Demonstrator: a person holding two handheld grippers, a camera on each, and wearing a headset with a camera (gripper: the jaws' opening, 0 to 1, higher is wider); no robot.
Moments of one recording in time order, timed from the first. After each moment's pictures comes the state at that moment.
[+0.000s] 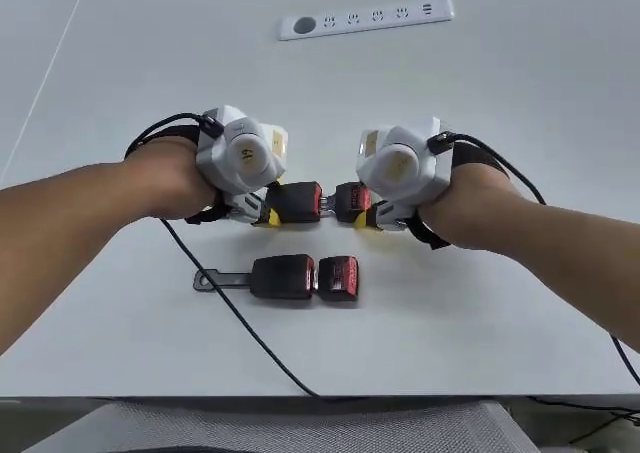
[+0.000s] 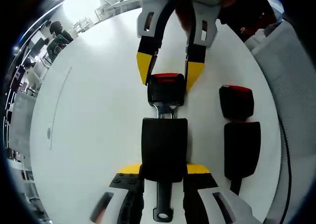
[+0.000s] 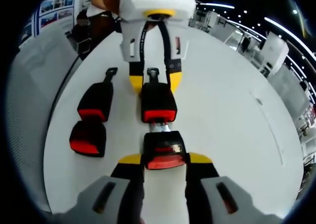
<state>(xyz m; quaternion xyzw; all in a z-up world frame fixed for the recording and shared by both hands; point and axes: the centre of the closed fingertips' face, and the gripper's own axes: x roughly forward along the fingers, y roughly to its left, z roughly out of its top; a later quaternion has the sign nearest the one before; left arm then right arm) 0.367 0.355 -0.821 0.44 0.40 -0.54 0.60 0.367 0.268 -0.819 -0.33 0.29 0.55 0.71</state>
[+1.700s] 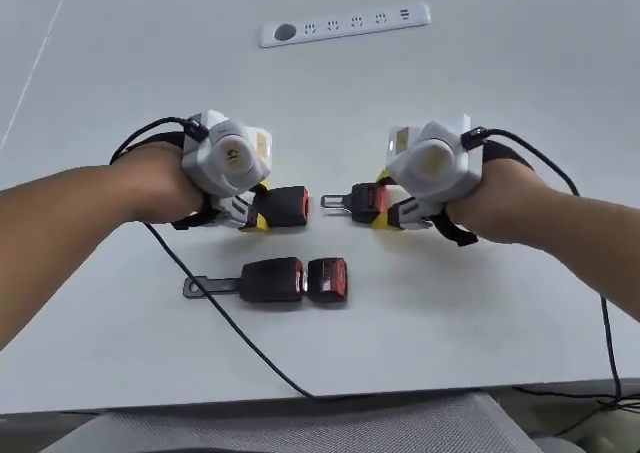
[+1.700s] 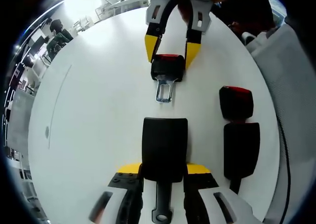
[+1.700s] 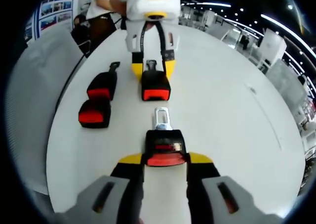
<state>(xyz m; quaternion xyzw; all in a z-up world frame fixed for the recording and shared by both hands) 0.369 0.353 -0.823 0.43 0.40 -0.54 0.60 0.365 0.210 -0.822 -0.33 0.30 0.54 0.71</state>
